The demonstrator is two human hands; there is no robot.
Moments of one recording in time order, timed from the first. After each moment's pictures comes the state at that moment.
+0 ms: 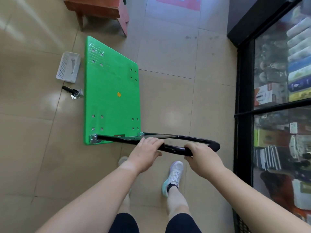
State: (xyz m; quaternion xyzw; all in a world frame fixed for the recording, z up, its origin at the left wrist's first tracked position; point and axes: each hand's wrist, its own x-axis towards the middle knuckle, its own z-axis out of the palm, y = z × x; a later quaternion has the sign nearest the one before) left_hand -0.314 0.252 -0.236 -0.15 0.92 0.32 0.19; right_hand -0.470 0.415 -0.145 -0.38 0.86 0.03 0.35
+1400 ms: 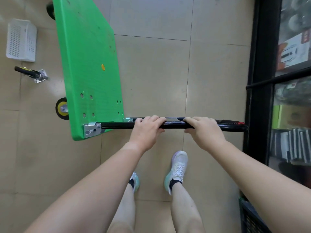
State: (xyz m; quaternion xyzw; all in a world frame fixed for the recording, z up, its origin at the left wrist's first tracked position) left_hand -0.469 0.357 -0.433 -0.20 0.94 0.25 0.14; right_hand -0.632 0.516 -0.382 -0.40 0.85 0.05 0.33
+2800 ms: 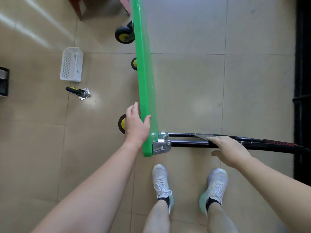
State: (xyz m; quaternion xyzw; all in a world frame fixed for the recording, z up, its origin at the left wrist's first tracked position) left_hand -0.410 0.172 -0.404 -0.54 0.76 0.36 0.04; right_hand -0.586 0.448 -0.431 -0.39 0.82 0.06 0.41
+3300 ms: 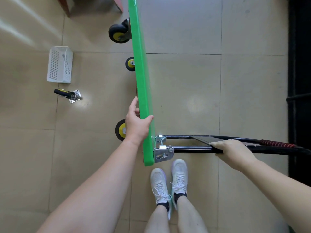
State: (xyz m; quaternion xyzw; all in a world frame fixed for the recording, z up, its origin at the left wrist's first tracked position) left_hand -0.426 0.145 -0.434 -0.56 0.62 0.55 -0.07; right_hand -0.590 0.438 -0.441 -0.38 0.83 0.06 0.41
